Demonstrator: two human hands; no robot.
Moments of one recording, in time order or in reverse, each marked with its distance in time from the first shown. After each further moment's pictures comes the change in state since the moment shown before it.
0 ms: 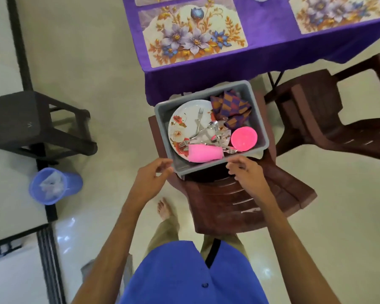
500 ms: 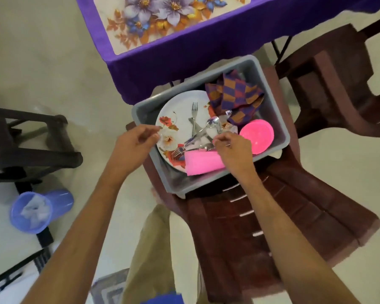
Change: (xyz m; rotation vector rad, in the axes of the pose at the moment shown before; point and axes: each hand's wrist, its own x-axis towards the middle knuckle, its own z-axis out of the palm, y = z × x) left_hand 0.201 -0.005 -0.004 0.130 -0.008 0.021; right_hand 0.174 0.019 0.071 -0.190 0.190 -0.071
